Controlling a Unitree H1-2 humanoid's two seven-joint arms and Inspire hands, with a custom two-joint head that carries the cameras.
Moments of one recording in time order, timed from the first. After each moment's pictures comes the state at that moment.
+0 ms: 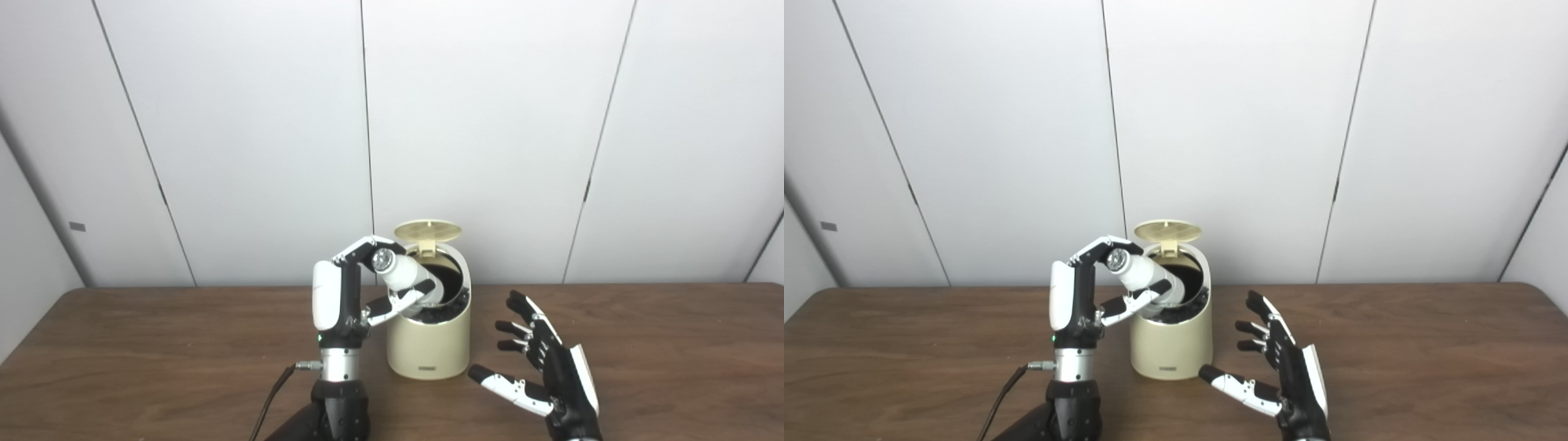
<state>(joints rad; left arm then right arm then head) -0.74 0.15 -0.74 0.72 0.31 -0.45 1.11 -0.16 0.03 0.03 -0.03 -0.23 -0.10 -0.12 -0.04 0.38</state>
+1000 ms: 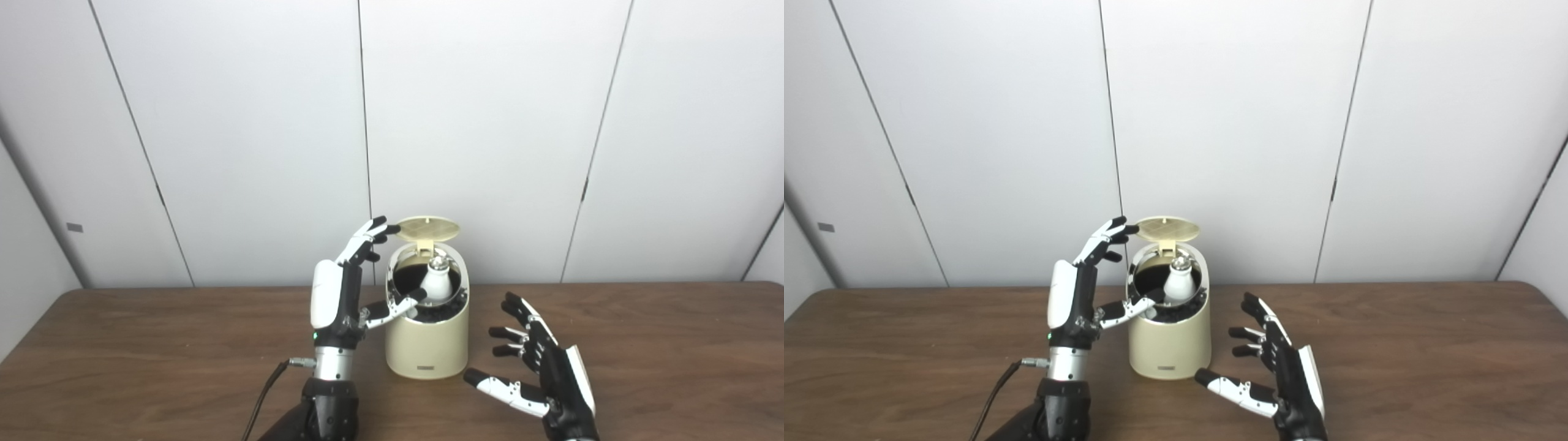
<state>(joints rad) -0.70 0.16 -0.62 0.66 0.31 -0.45 0.92 -0.16 0.03 0.04 -0.03 -0.23 -0.09 -0.11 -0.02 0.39</state>
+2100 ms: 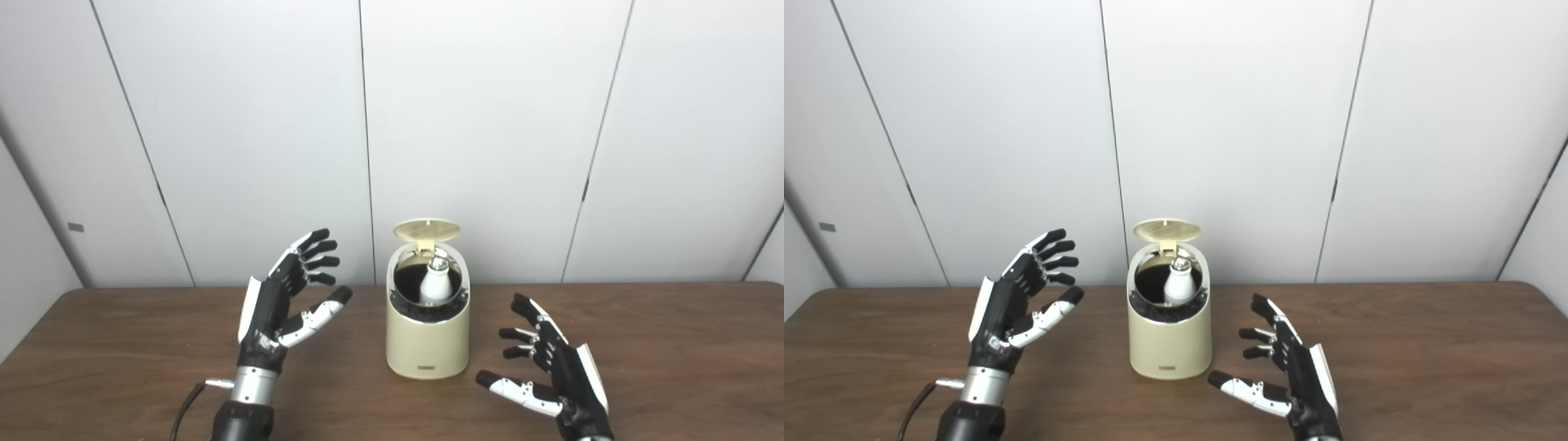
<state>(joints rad) -0.41 0.22 -0.11 0.24 -0.06 -0.45 0.09 -0.18 -0.03 0.03 -0.01 -0.18 -0.09 -0.09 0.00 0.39</state>
